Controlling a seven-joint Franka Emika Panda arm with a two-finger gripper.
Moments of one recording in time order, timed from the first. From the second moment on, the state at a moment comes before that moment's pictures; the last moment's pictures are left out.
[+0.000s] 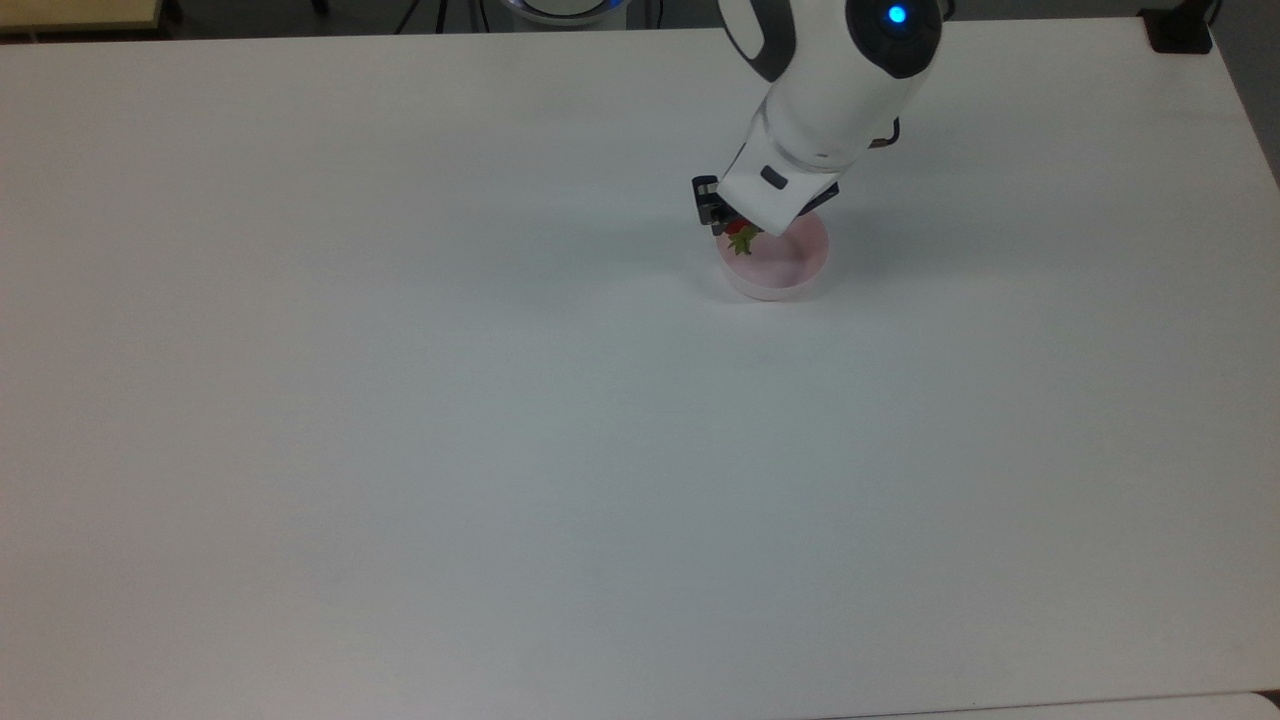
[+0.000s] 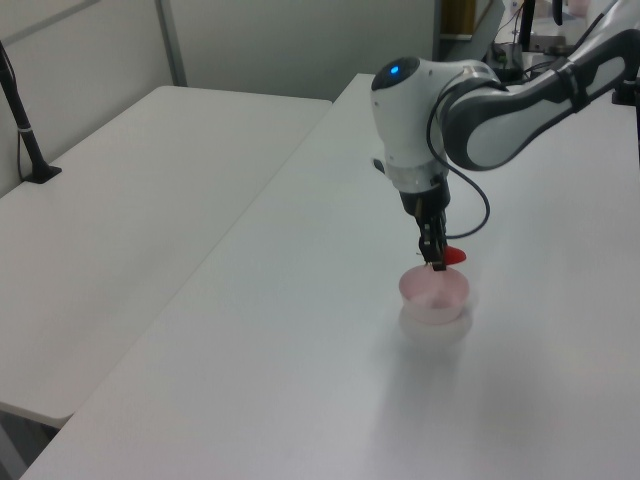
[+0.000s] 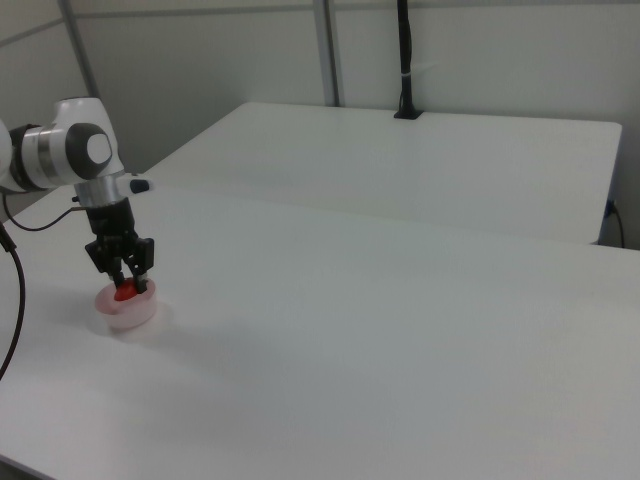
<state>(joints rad) 0.28 0.37 0.15 -1.70 -0.15 1.82 0.28</state>
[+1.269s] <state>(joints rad) 0.08 0.09 0.13 -1.67 -0.12 1.79 0.22</state>
